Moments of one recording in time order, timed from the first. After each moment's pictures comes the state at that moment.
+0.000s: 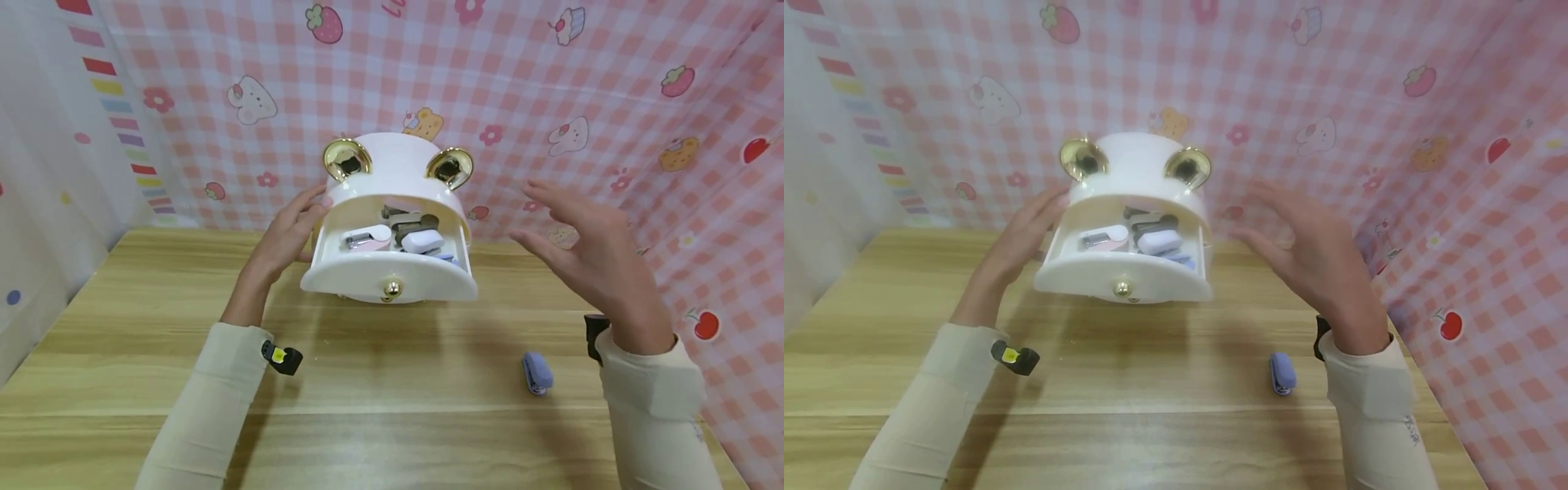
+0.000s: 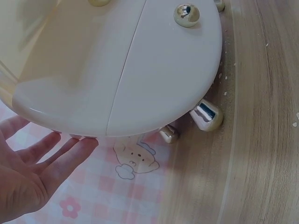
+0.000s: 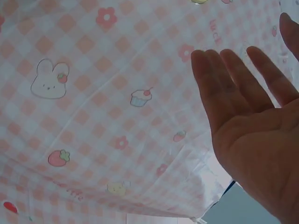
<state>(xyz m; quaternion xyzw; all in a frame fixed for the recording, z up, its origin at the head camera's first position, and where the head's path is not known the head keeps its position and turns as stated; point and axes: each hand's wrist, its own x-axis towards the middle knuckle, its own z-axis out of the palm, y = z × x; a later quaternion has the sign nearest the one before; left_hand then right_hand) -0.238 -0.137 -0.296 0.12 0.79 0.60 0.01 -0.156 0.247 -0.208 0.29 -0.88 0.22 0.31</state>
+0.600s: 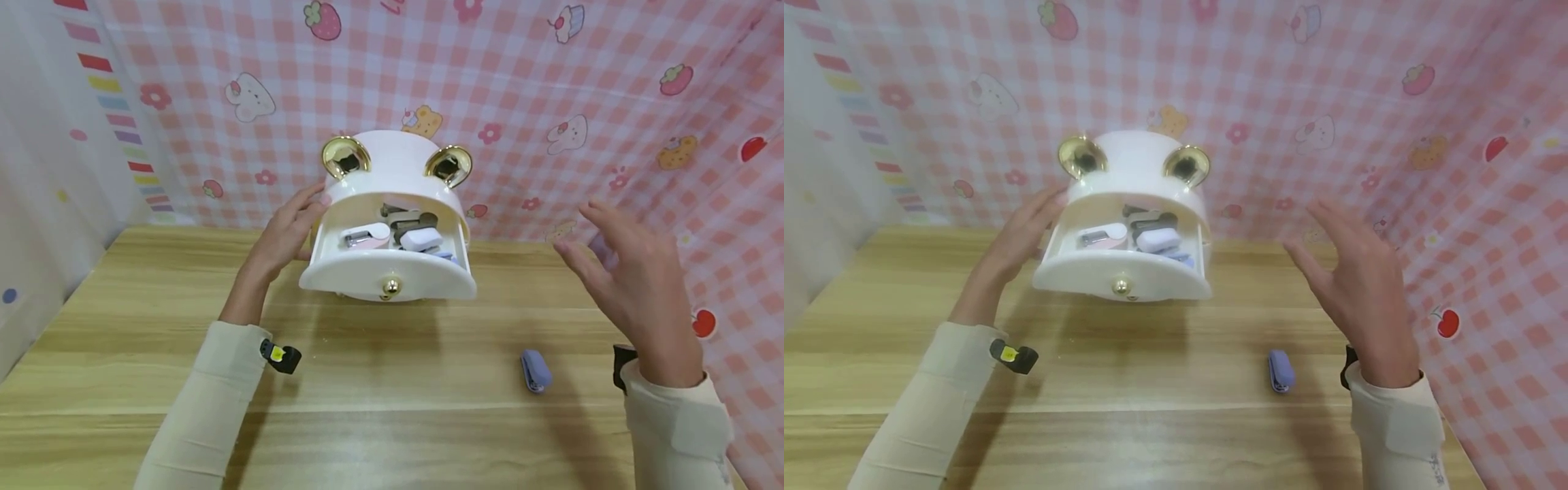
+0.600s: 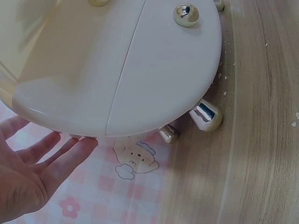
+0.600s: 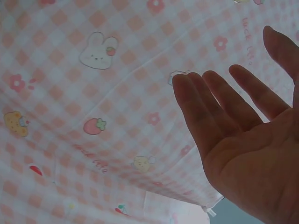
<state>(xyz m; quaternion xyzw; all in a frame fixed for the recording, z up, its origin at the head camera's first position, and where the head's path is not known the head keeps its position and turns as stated) -0.240 -0.137 -0.298 0.12 0.79 0.60 0.00 -0.138 0.286 -0.232 0.18 -0.90 0.18 0.35</state>
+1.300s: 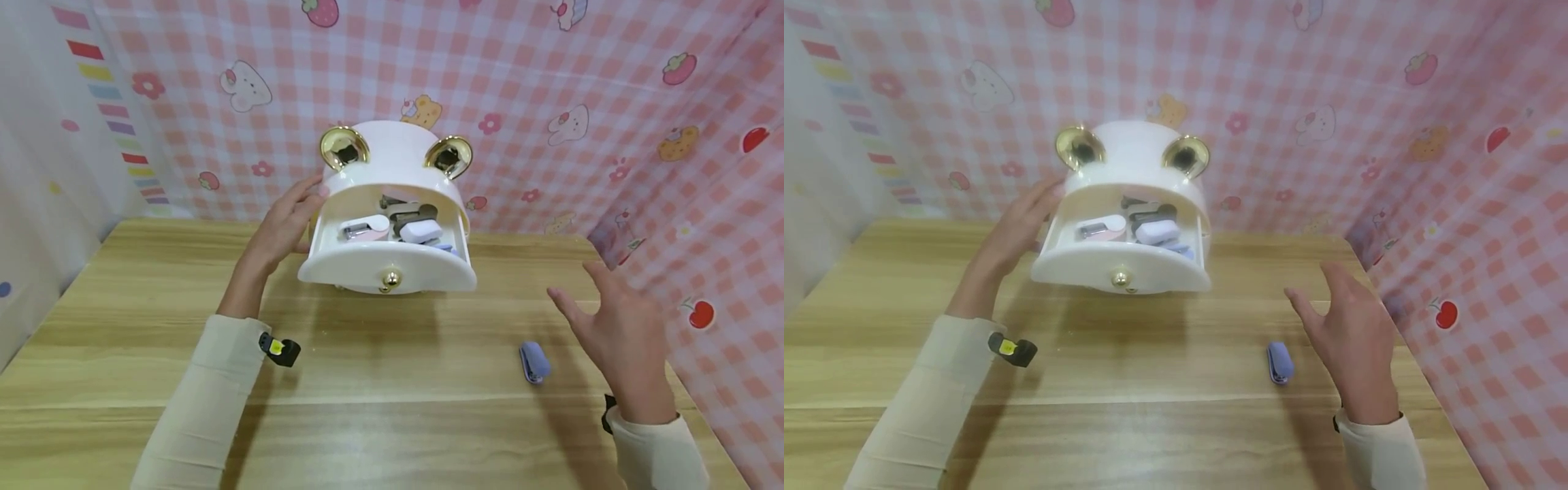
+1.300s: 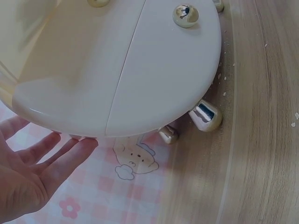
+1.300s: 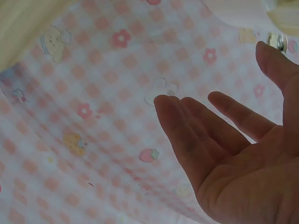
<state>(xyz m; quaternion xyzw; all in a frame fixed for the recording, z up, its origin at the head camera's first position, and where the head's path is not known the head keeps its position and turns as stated) -0.240 -0.138 -0.298 0.13 0.79 0.60 0.00 -0.120 0.302 -0.308 0.09 -0.92 0.11 0.36</state>
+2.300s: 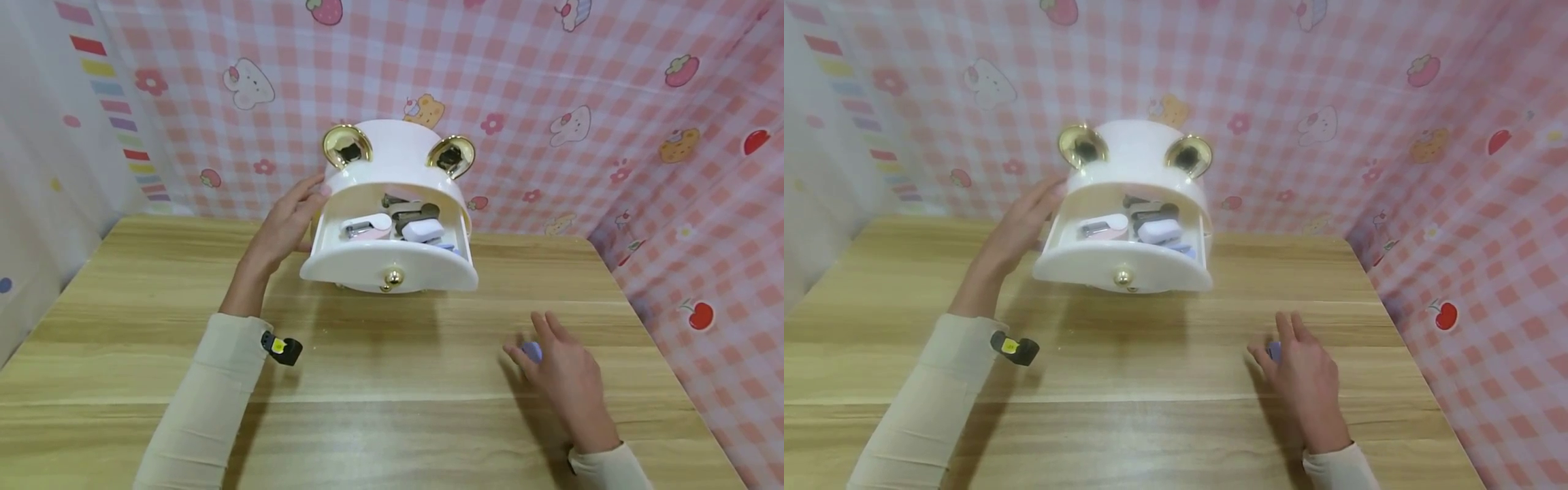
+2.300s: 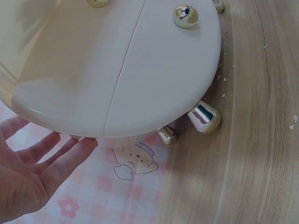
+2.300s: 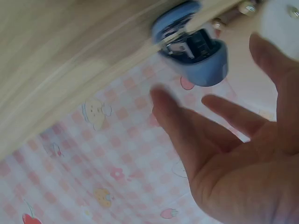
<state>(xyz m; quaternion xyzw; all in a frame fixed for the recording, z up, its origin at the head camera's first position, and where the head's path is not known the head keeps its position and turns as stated) -0.238 -0.136 -0.302 0.12 0.78 0.61 0.01 -0.103 0.283 -0.384 0.06 -0.97 0.12 0.18</state>
